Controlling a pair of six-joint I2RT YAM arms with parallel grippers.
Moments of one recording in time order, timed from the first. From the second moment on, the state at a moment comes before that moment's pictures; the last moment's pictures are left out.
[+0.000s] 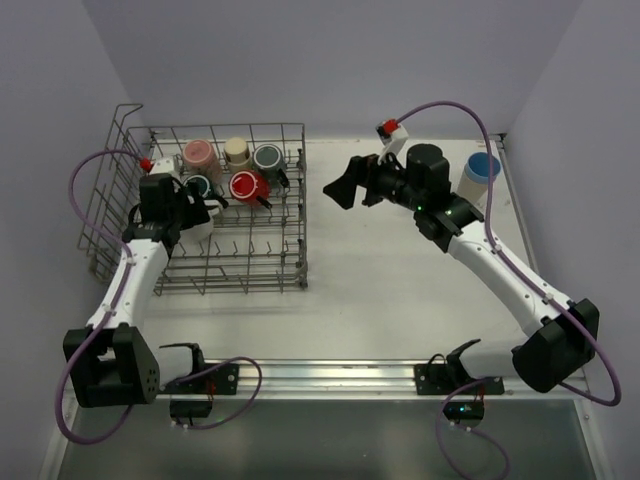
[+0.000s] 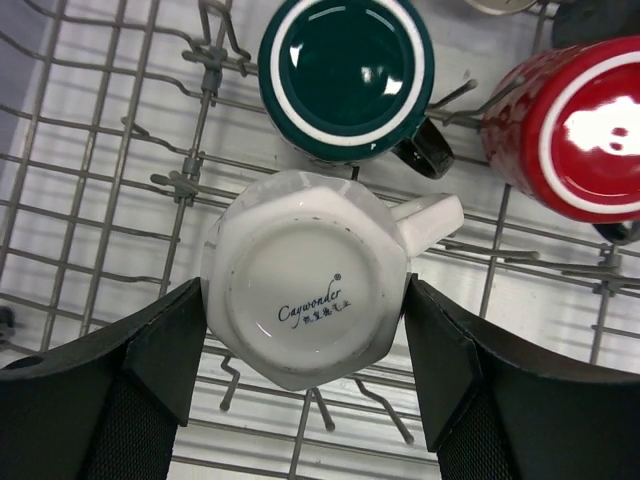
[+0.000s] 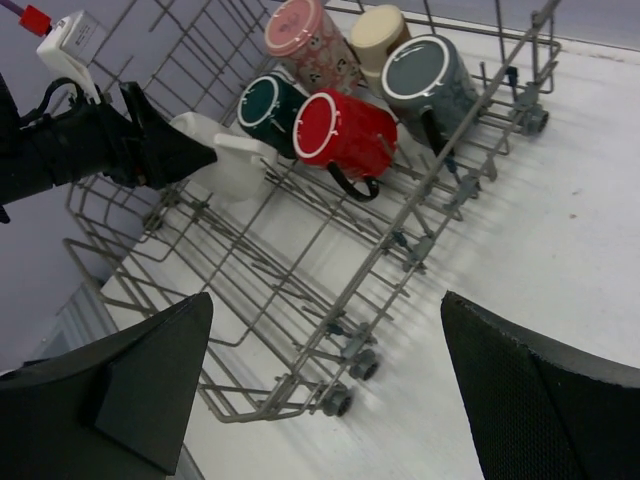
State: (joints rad) left arm 0.07 1.24 0.92 -0.34 -0.09 -0.20; right arm 0.50 1.34 1.24 -0.16 -0.33 0.37
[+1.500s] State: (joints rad) left arm 0.07 0.69 0.84 -0.03 0.50 -0.76; right arm 0.80 1.61 1.09 0.70 -0.57 0.96
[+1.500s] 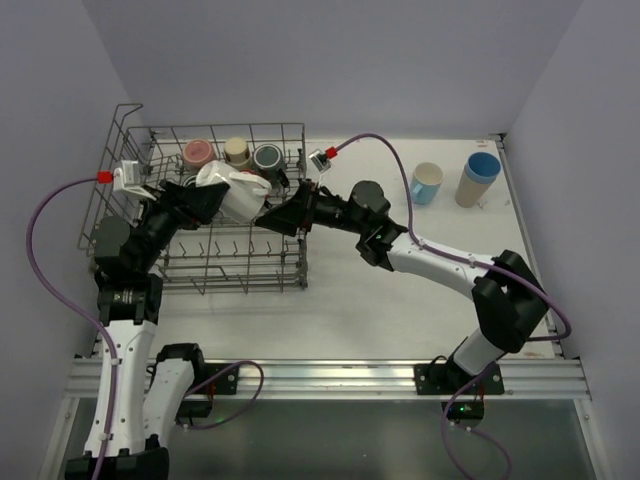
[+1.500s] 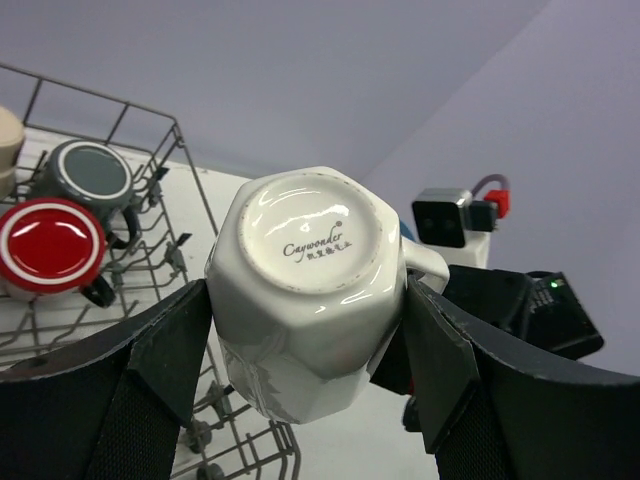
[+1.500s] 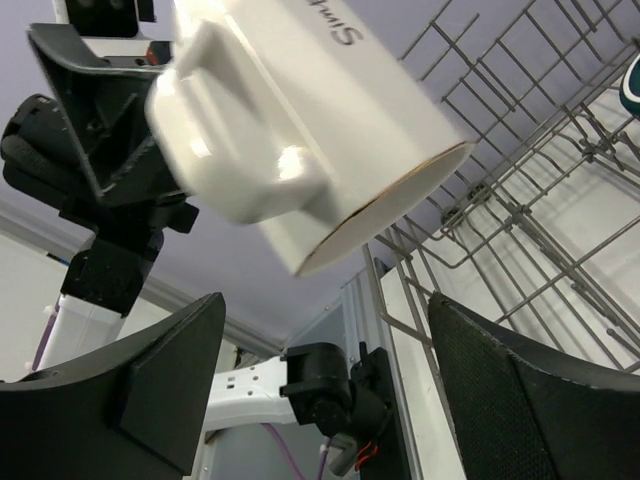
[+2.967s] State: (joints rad) left arm -0.04 0.58 0.90 -0.18 0.28 -0.48; right arm 0.63 1.46 1.33 -0.11 -0.33 0.52
